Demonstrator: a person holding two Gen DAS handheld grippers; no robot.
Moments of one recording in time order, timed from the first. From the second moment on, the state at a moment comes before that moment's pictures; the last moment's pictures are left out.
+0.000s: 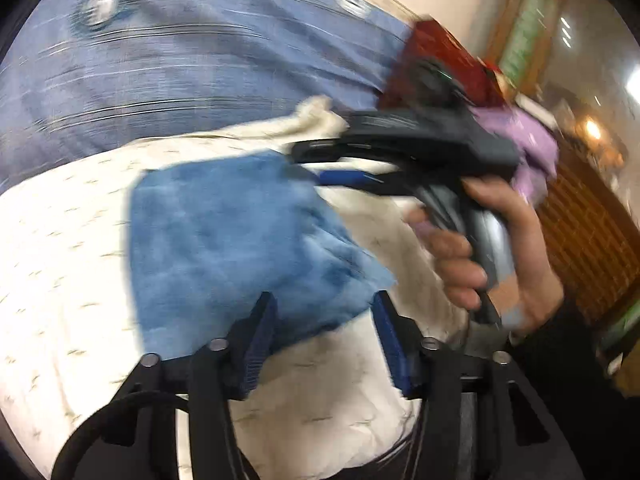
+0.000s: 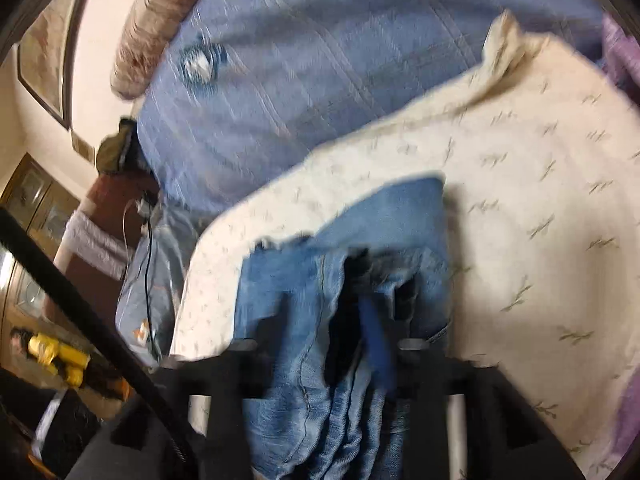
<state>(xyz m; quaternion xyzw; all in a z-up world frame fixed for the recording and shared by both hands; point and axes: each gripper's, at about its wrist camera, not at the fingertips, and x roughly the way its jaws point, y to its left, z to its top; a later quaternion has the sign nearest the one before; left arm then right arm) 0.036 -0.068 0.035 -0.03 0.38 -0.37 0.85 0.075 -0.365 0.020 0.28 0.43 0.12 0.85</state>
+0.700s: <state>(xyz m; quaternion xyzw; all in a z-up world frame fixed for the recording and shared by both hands) 0.195 -0.008 -0.036 -0.21 0.53 -0.23 0.79 0.059 -0.382 -0.038 0.35 0.51 0.10 0.78</state>
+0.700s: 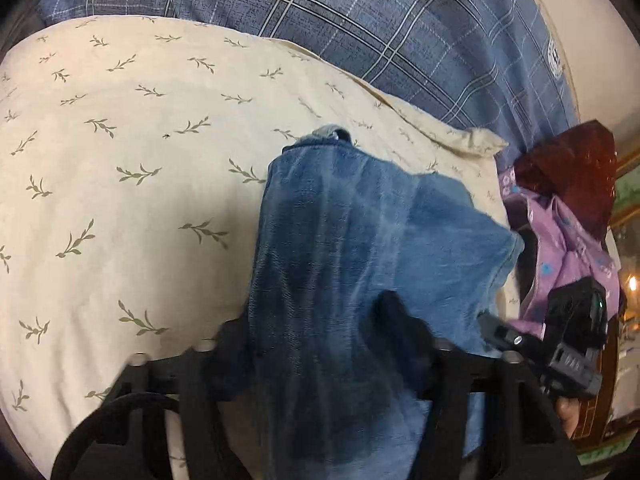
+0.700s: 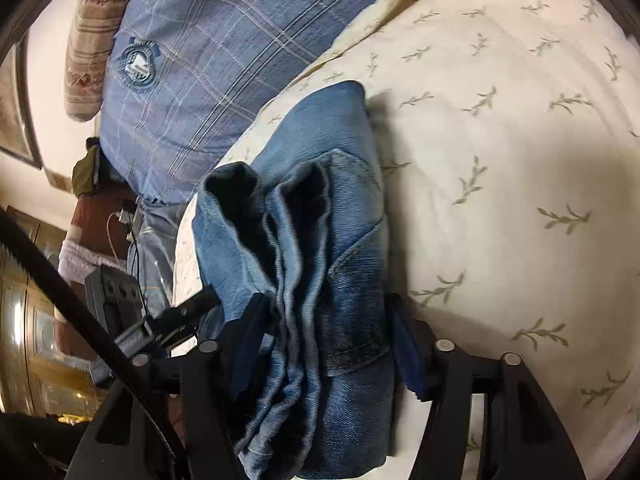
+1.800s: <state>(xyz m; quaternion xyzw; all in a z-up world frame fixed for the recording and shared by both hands) 0.235 0.137 -0.020 -0.21 0.50 -0.15 0.83 0.165 -0.274 -0.022 0.33 0.46 0.14 0.81</state>
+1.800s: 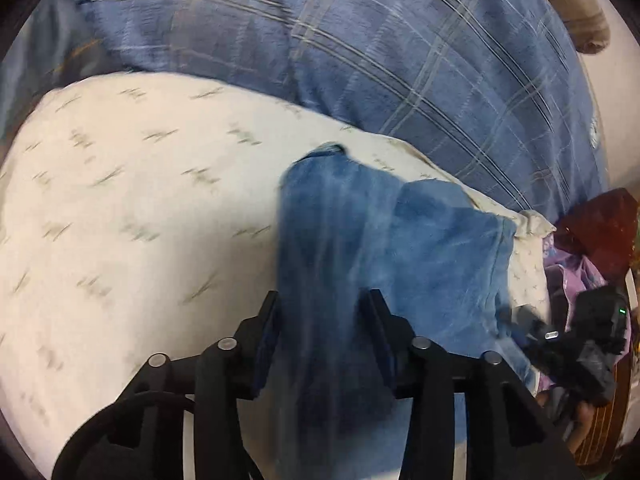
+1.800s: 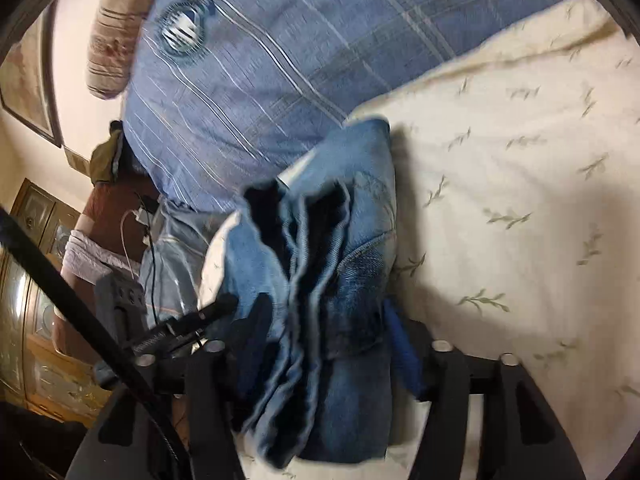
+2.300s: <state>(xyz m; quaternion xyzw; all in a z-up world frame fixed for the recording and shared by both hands) 0.189 0.139 -0.024 -0.25 0.49 -0.17 0.82 0.116 -0.241 -0.018 0.28 0.47 0.12 0.83</state>
